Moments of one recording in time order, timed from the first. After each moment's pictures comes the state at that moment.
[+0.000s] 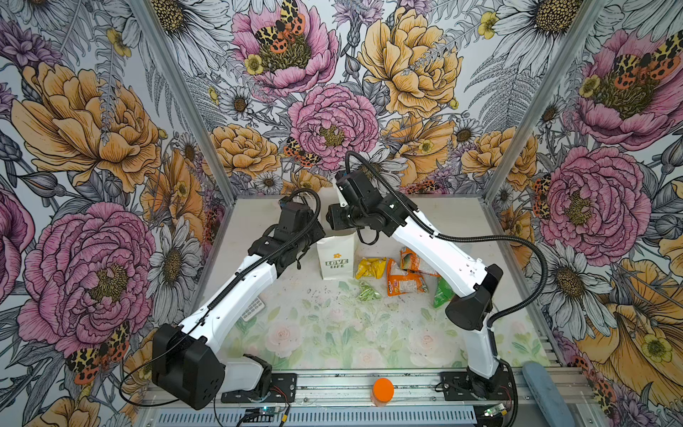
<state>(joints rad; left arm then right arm) -0.43 1.32 1.18 -0.46 -0.12 -0.82 0.83 2.05 2.36 -1.04 0.07 0.45</state>
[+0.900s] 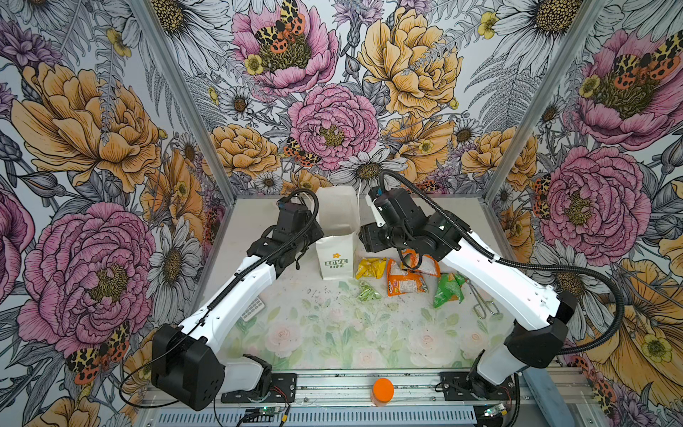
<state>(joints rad) -0.41 1.32 1.16 -0.43 -0.11 -0.82 0.83 1.59 1.82 -1.04 0.18 0.37</state>
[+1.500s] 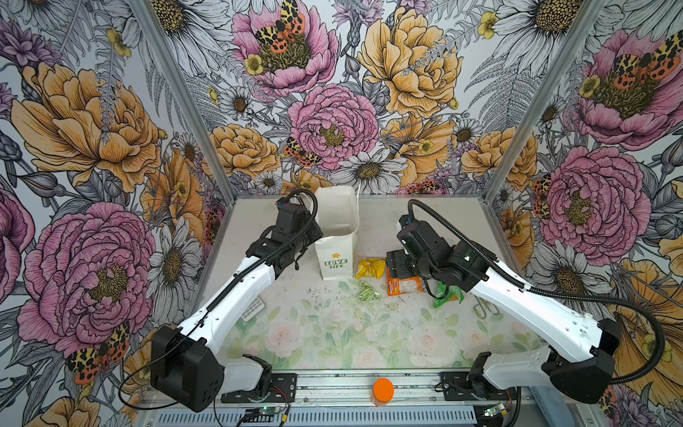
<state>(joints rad) -0.41 1.31 1.16 -0.43 -0.11 -0.82 0.83 1.31 1.41 -1.04 0.27 0.51</state>
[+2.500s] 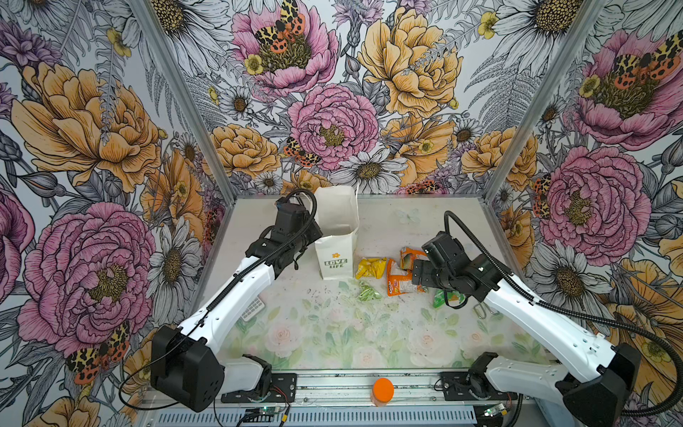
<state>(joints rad) -0.40 1.31 1.15 -0.42 -0.09 -0.82 0.61 1.16 1.10 -1.04 0.25 0.69</state>
